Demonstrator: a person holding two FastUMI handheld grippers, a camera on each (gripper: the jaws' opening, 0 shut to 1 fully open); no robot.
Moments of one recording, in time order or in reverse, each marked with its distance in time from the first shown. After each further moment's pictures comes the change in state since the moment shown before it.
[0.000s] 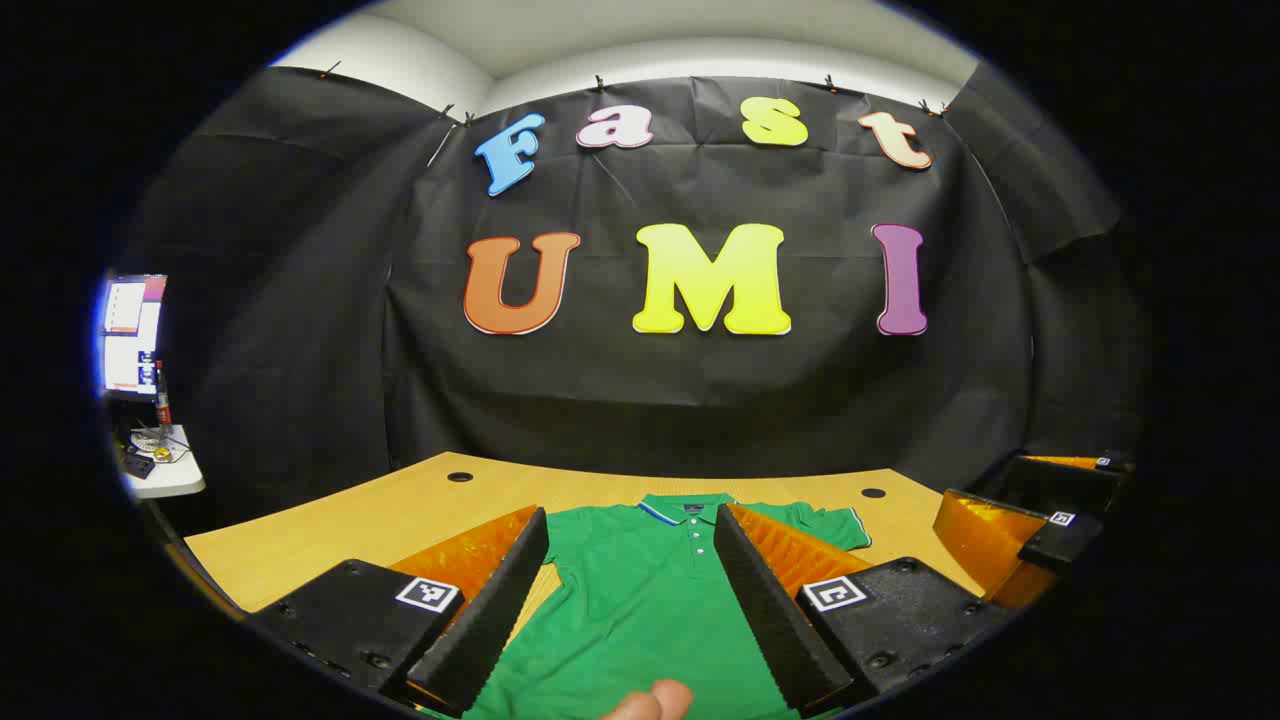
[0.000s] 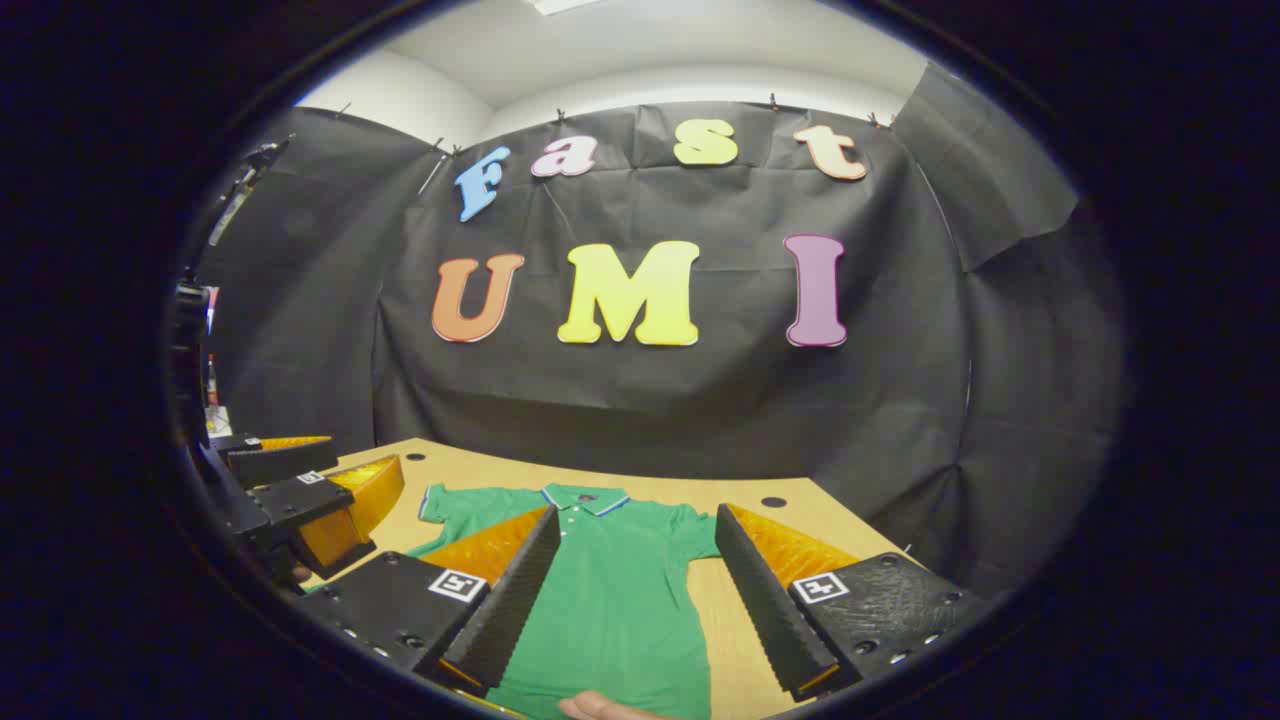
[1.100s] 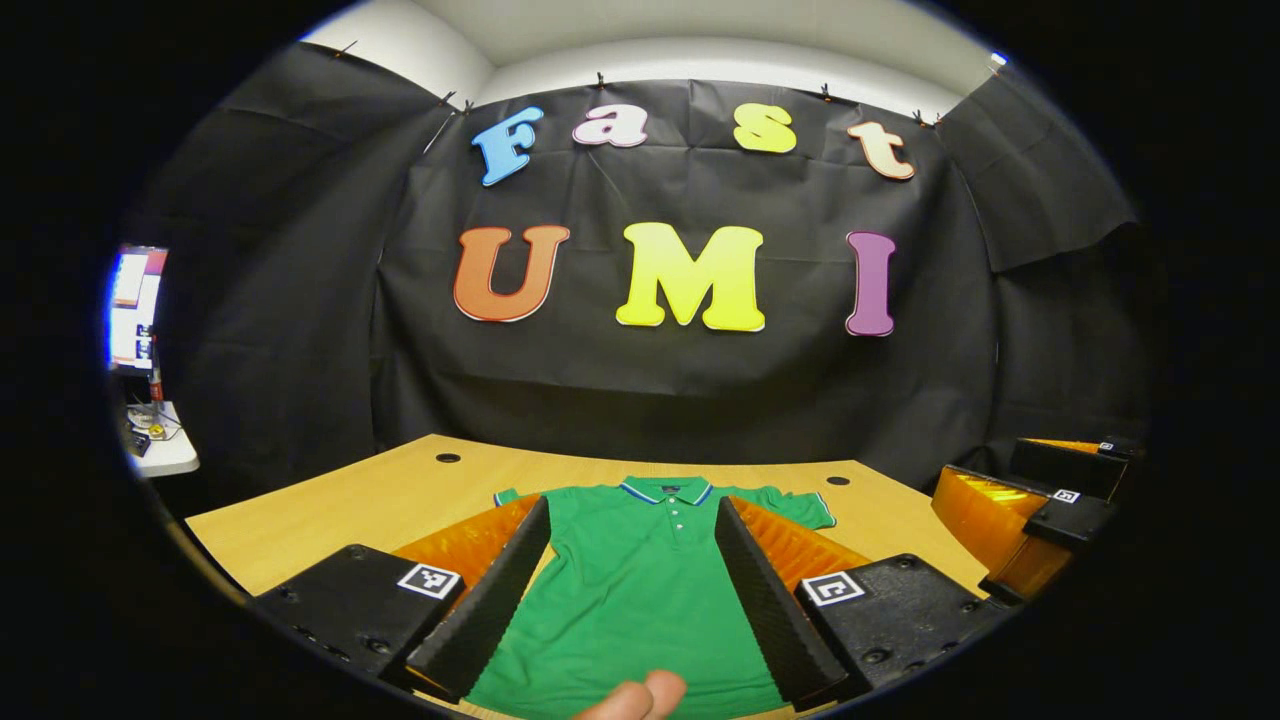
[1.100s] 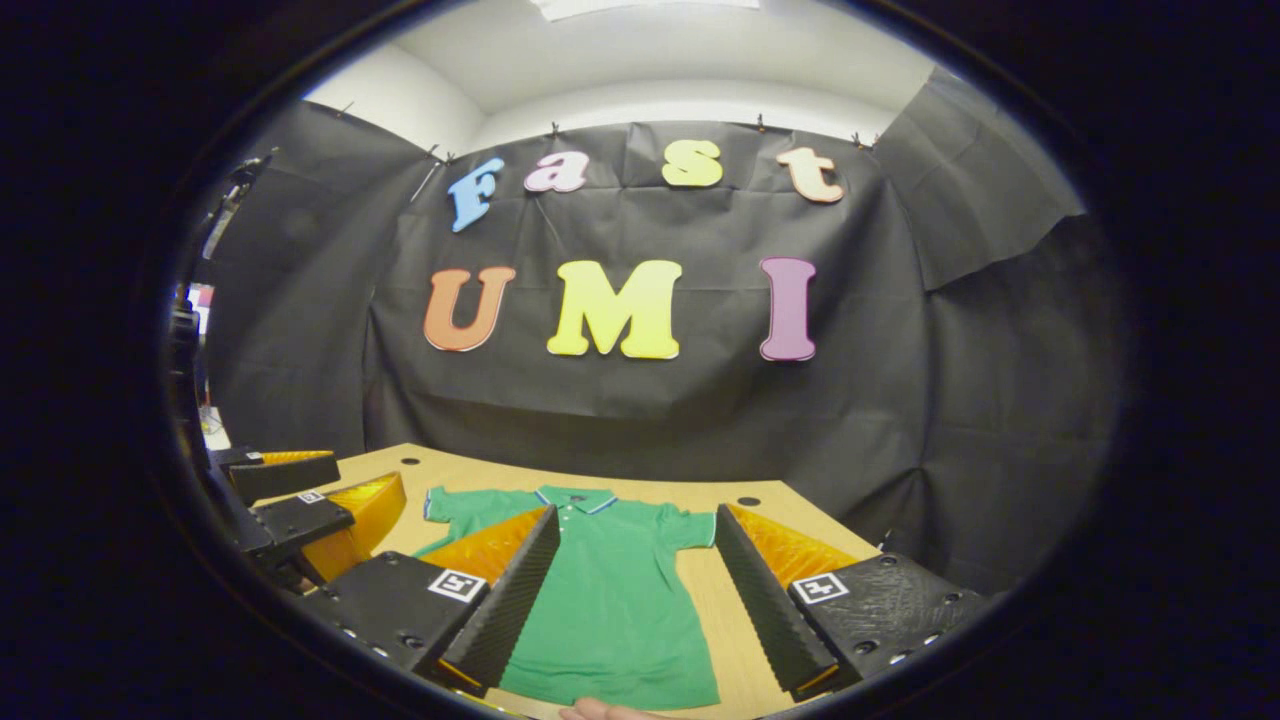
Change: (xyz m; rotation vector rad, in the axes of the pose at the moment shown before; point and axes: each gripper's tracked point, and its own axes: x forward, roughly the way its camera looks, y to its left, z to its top) left arm -0.048 0.002 0.005 -0.019 -0.042 -0.088; right arm -0.063 0.008 0.006 0.014 -0.014 -0.073
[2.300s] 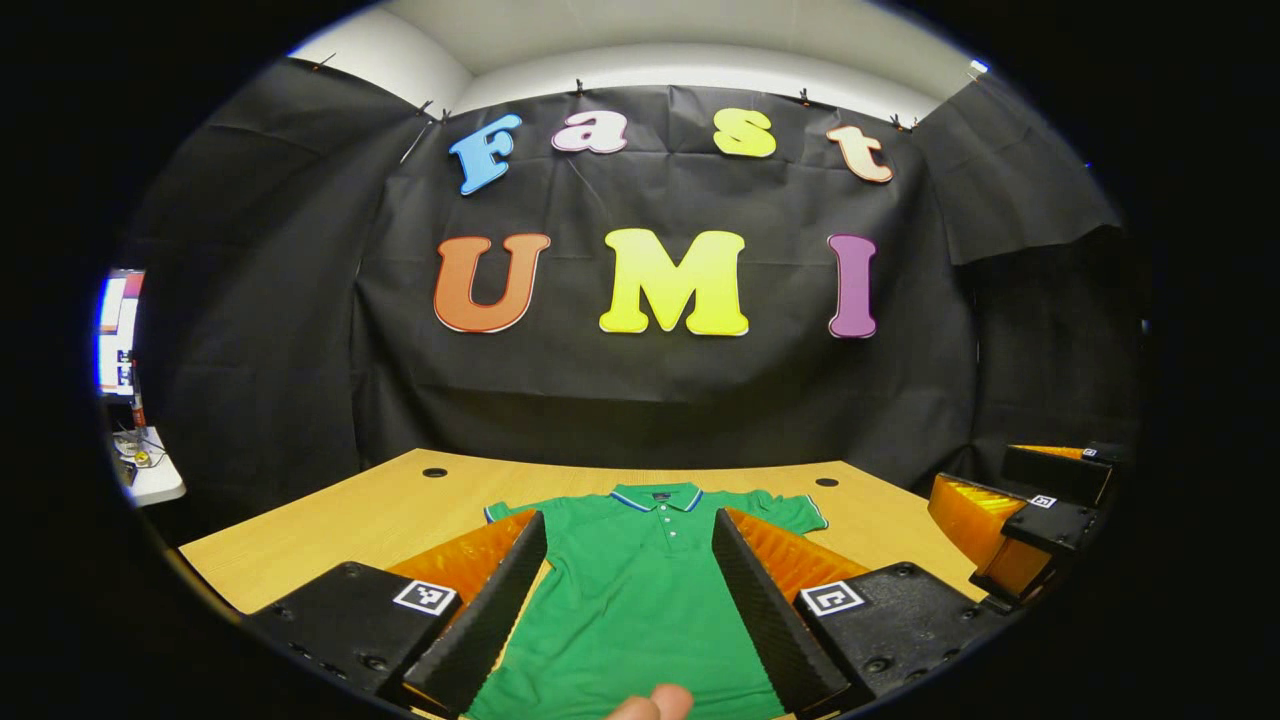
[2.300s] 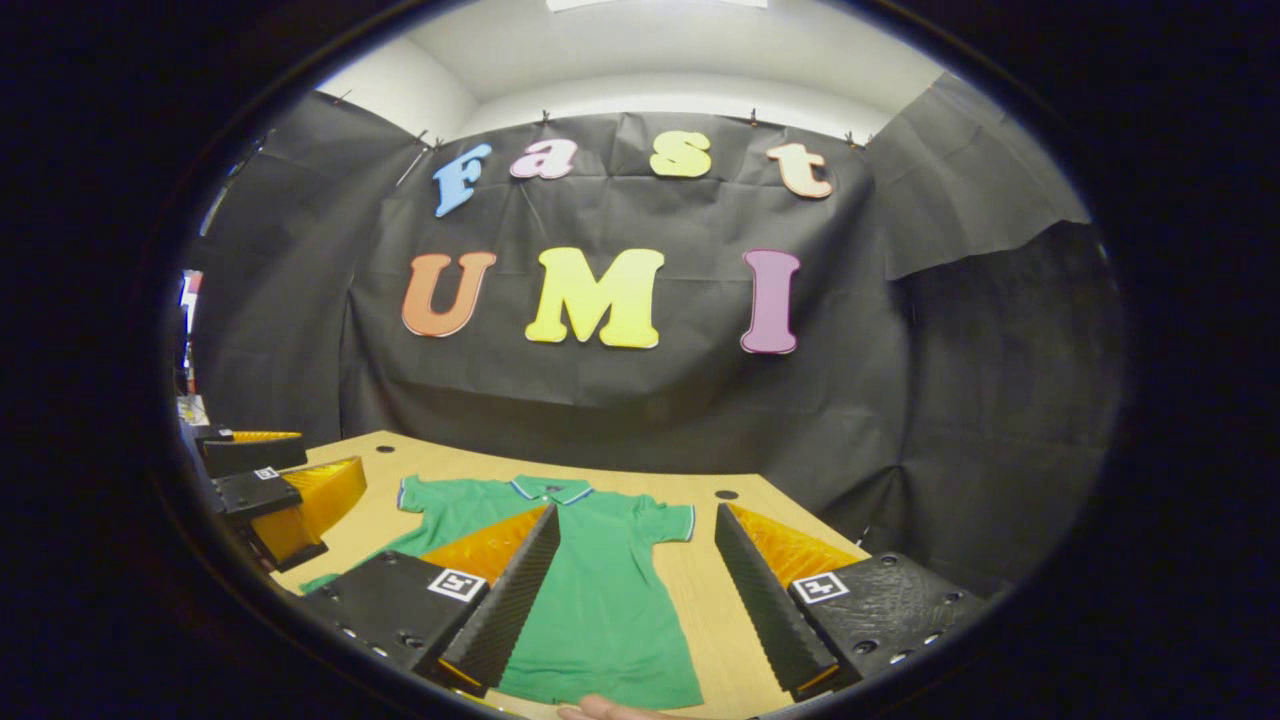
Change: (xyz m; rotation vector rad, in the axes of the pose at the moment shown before) left arm 0.004 0.011 -0.007 0.014 0.045 -0.030; right arm 0.010 -0.007 -0.008 -0.040 0.013 -0.056
